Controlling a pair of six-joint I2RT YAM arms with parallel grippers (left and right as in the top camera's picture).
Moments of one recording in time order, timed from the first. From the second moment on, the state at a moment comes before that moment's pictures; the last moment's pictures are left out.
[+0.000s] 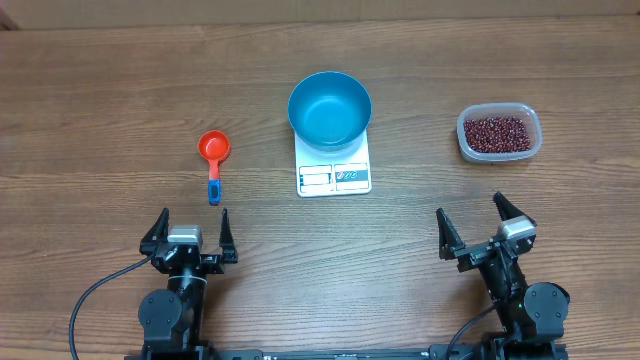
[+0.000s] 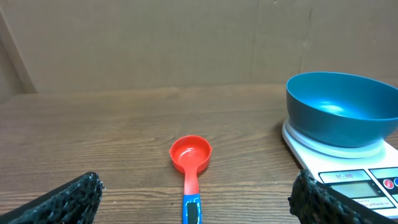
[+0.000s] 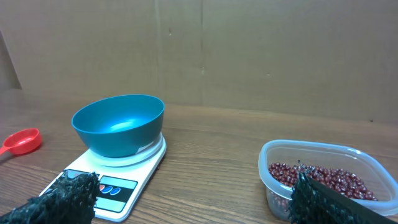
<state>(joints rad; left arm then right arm) 0.01 0.01 0.01 -0.08 0.02 0.02 0.00 0.01 0.02 -0.01 -0.27 0.01</state>
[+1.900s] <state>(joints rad) 0.01 0.01 0.01 -0.08 0.01 -0.01 0.00 0.01 0.02 -0.01 -0.28 0.01</state>
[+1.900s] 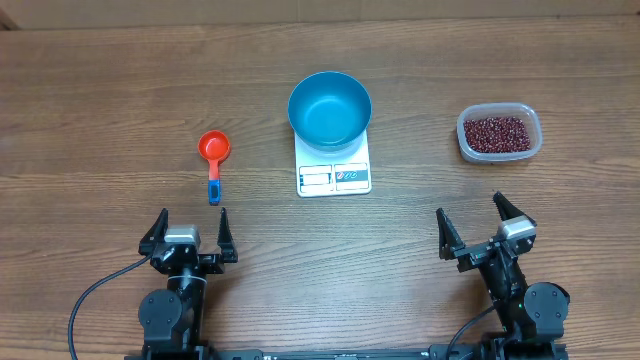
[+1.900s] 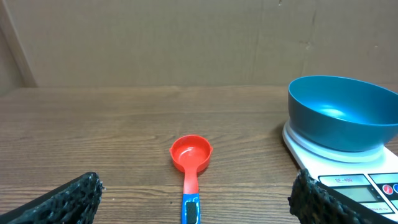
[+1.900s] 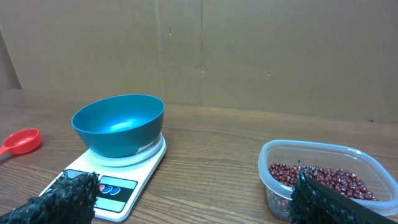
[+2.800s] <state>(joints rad) 0.01 0.01 0.13 -0.33 0.01 0.00 0.00 0.01 0.02 -0.01 -0.27 0.01</state>
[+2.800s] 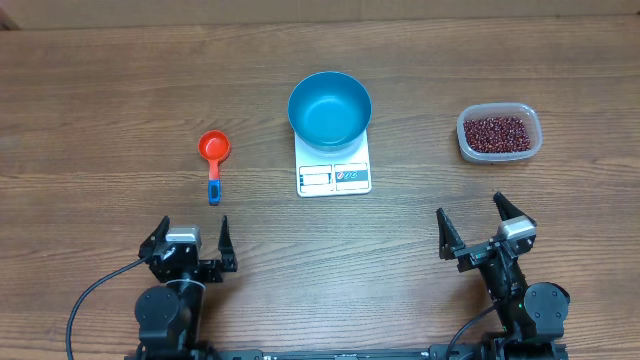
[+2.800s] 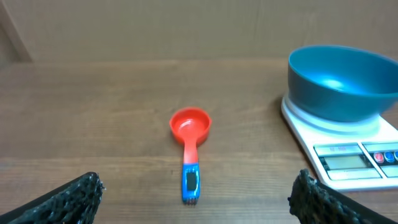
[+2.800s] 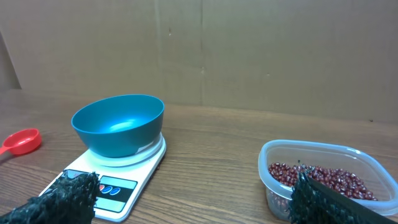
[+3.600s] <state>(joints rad) 0.01 0.52 0.62 -0.59 -0.03 -0.01 0.00 0.01 0.02 -0.01 -0.27 0.01</state>
